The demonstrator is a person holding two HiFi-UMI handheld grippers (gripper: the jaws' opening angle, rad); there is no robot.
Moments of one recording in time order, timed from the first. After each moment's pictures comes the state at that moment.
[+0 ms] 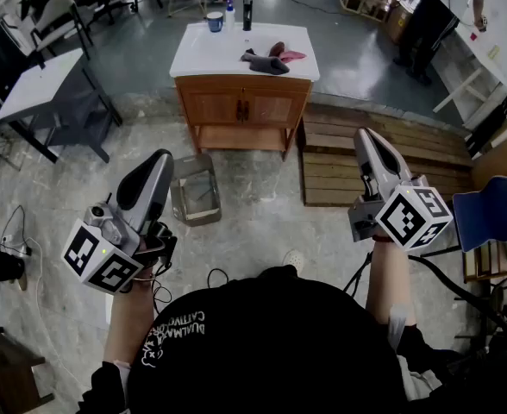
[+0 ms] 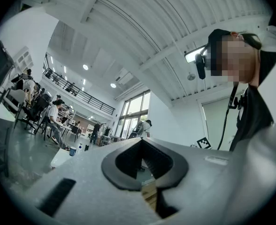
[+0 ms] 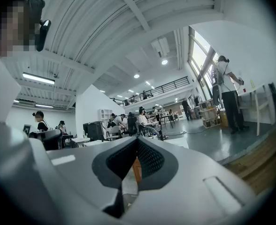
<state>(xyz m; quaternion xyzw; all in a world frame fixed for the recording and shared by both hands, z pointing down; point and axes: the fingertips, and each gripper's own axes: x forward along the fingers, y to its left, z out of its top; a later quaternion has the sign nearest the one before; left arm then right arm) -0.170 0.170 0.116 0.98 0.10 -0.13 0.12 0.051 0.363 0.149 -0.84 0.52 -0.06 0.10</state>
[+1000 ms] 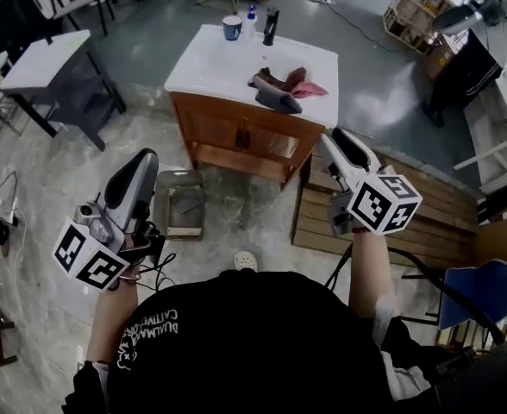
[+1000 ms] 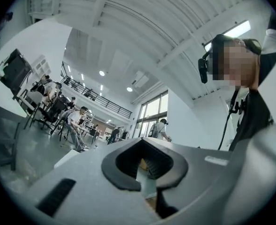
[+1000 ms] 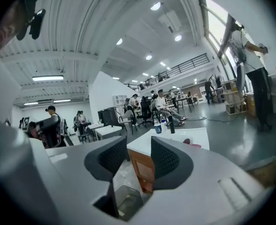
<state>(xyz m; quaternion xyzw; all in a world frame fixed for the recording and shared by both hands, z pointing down) 0.023 0.062 0.153 0.98 -0.02 -0.15 0.14 0.284 0.182 0.226 -0.76 0.63 -0.14 0.05</state>
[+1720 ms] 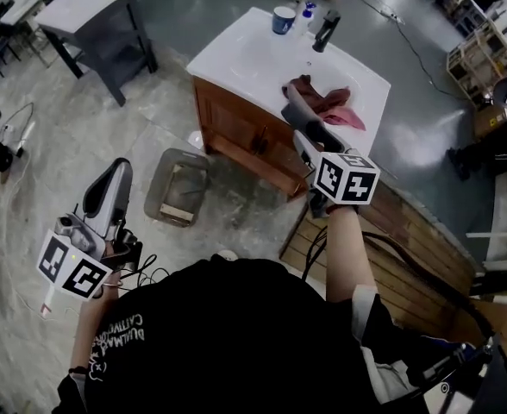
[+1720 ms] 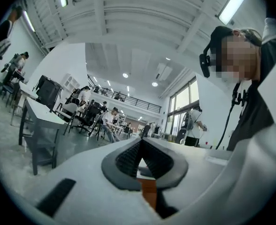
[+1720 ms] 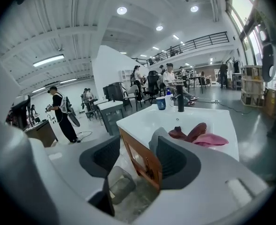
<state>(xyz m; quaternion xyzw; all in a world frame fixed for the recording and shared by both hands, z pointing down) 0.053 -0.004 0.216 0.96 -0.22 -0.10 0.14 0.390 0.010 0.367 -0.70 0.67 -0.23 -0.08</state>
